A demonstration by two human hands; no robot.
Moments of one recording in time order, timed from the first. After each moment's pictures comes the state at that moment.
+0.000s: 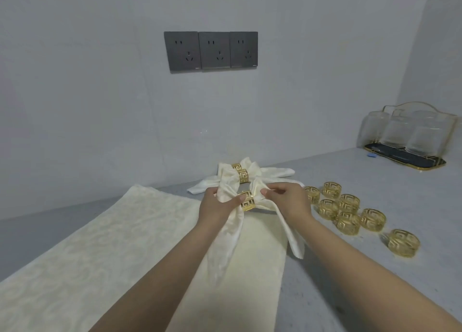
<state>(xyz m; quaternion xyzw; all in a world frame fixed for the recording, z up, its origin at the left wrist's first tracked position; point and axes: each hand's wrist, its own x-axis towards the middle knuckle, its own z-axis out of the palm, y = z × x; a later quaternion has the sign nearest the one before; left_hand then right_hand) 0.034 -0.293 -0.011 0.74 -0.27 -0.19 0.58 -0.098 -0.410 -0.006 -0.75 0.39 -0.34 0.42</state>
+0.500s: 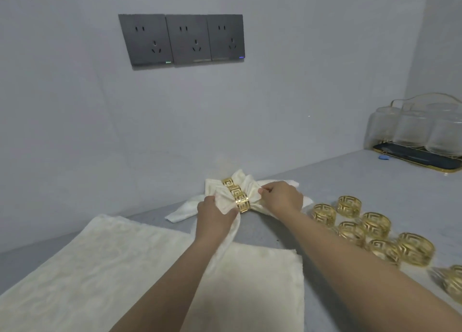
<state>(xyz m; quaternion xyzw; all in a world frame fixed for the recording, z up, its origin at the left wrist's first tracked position) 0.096 -0.393 -0.047 0.83 -0.33 -0.07 0.44 -0.004 -0.524 -0.033 -0.80 0.50 -0.24 0.22</state>
